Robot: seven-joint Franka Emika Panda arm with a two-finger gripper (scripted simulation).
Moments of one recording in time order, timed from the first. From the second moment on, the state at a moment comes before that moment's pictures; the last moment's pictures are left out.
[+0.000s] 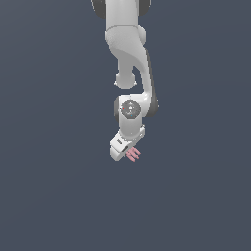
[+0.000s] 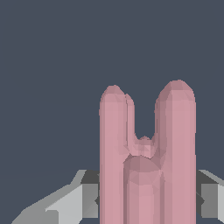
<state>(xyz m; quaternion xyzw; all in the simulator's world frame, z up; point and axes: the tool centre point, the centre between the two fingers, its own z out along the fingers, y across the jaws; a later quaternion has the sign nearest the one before) 0.000 0.017 0.030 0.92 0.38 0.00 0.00</state>
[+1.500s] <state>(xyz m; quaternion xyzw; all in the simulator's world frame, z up) -0.043 0.047 0.127 0.92 0.38 0.00 0.00</state>
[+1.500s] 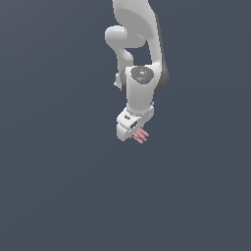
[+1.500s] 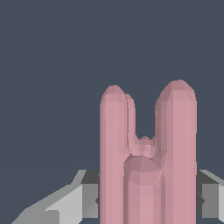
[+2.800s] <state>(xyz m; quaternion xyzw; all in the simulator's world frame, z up) -0.120 0.108 0.321 0.92 0.38 0.00 0.00</state>
